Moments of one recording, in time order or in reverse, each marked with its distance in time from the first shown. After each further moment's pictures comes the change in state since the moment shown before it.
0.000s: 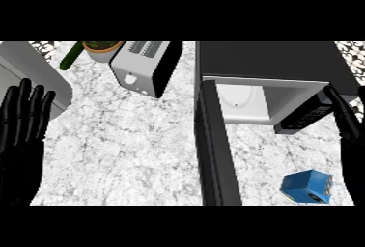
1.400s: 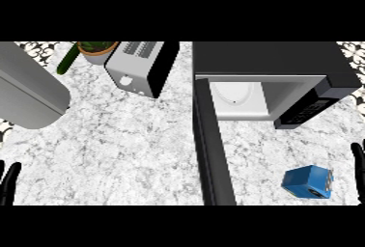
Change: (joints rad) left arm 0.523 -0.055 -0.134 -0.335 0.048 0.011 -0.025; right arm 0.381 0.094 0.207 -0.282 0.199 -0.245 0.204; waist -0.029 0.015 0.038
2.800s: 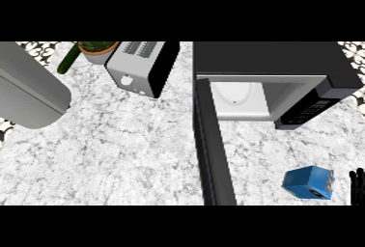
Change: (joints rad) left arm 0.242 -0.005 0.164 -0.005 0.126 -0.191 -0.147; right arm 0.104 0.004 -0.321 0.577 -0.237 0.042 -0.536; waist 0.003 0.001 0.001
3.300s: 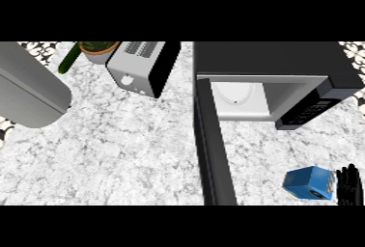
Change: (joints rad) left arm 0.010 -0.004 0.030 -0.005 0.016 -0.026 0.011; right arm -0.099 -0.014 -0.061 0.276 -0.026 0.051 -0.165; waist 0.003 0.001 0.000
